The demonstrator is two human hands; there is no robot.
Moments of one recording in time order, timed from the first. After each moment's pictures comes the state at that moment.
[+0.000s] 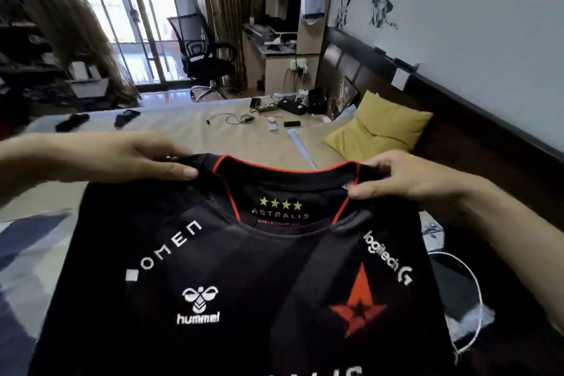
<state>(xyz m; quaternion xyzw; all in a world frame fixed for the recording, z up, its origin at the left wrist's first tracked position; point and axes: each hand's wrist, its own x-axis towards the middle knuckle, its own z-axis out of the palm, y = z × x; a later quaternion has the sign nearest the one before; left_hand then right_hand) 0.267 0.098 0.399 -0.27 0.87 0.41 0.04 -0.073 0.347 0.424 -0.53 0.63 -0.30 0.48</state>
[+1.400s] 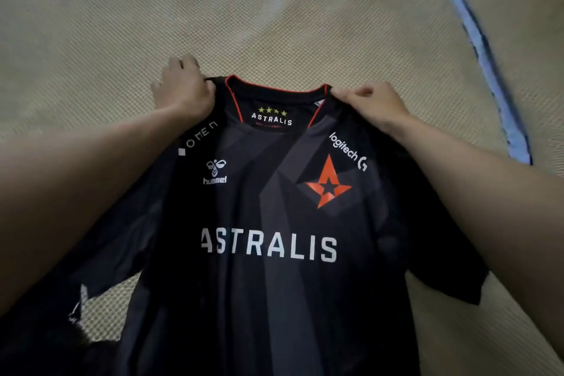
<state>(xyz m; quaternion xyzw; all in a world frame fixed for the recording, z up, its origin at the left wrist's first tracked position) 0.084 -0.208 -0.234 -0.68 0.73 0.09 -0.03 -0.217 -0.098 -0.242 -0.42 0.80 -0.25 0.34</state>
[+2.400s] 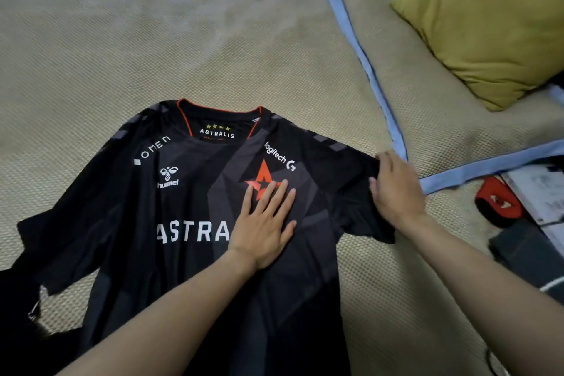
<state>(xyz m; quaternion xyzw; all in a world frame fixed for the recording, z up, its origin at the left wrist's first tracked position) -0.012 0.066 -0.281 -0.35 0.93 0.10 0.04 -0.294 0.130 -0.219 -0.52 0.85 0.01 0.01</state>
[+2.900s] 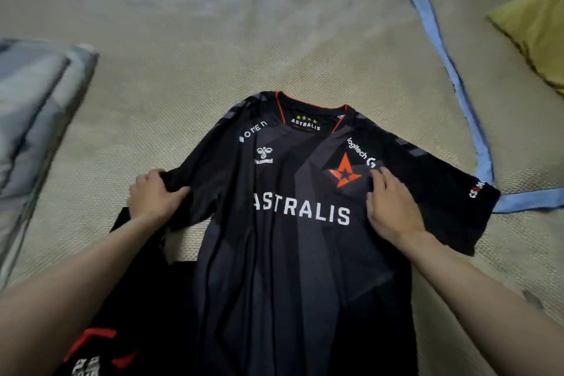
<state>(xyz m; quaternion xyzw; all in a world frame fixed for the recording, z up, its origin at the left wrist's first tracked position) 0.286 -0.019 -0.223 -0.79 0.56 0.23 -0.05 -0.133 0.106 -0.220 -0.59 0.80 0.02 0.12</state>
